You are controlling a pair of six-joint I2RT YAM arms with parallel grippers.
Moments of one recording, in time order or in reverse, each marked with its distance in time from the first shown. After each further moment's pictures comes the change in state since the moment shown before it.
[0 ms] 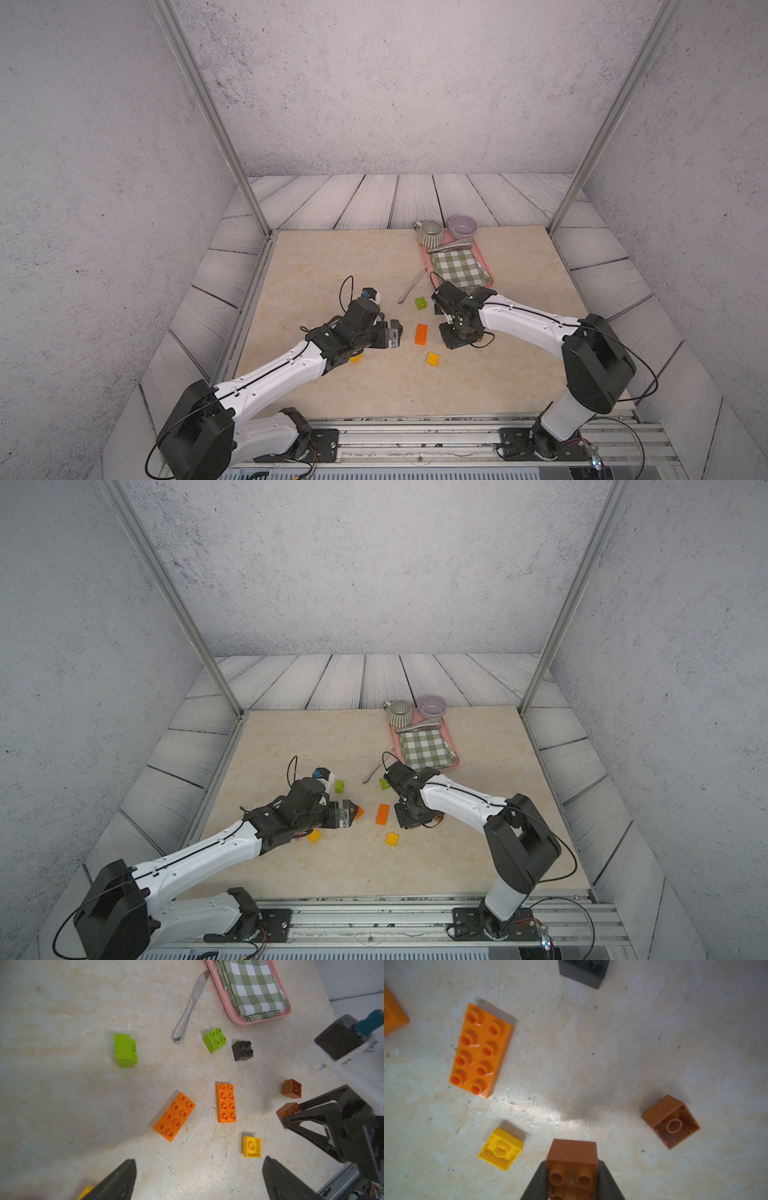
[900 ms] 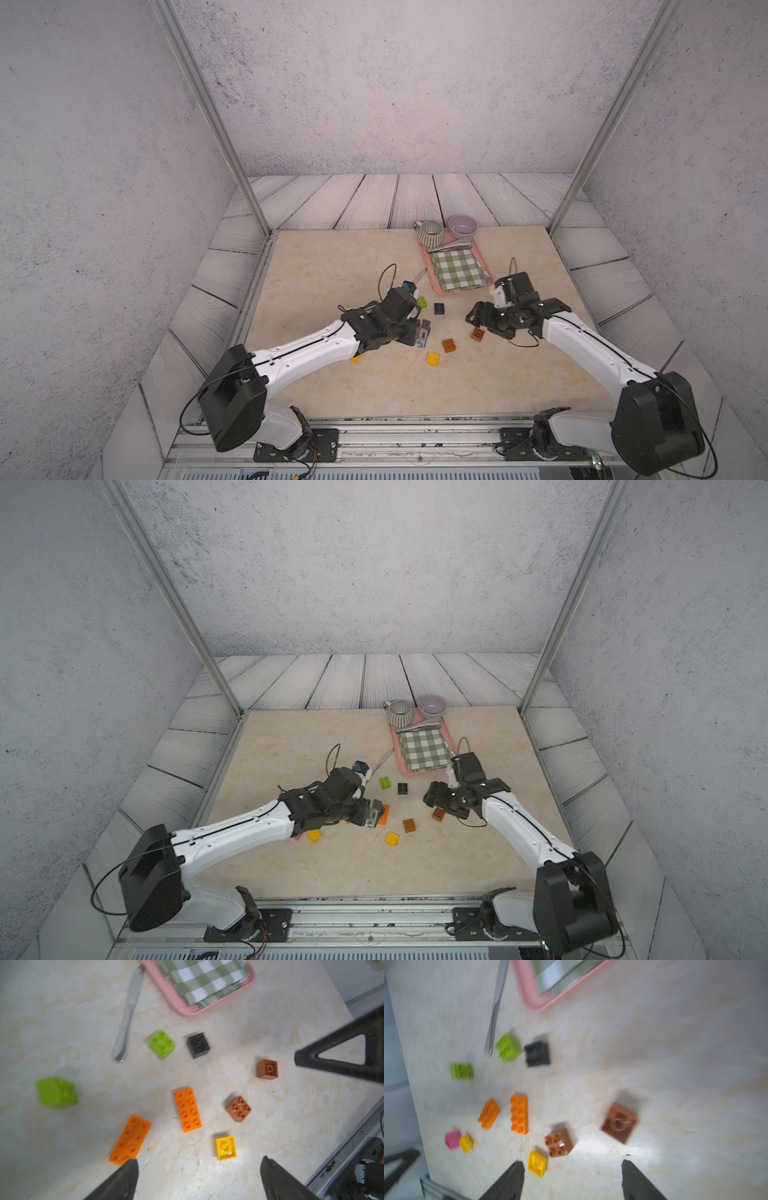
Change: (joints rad) left arm -0.205 0.338 0.374 -0.106 -0.034 0.155; right arm -0.540 -0.457 -0.336 0.269 -0.386 0.190
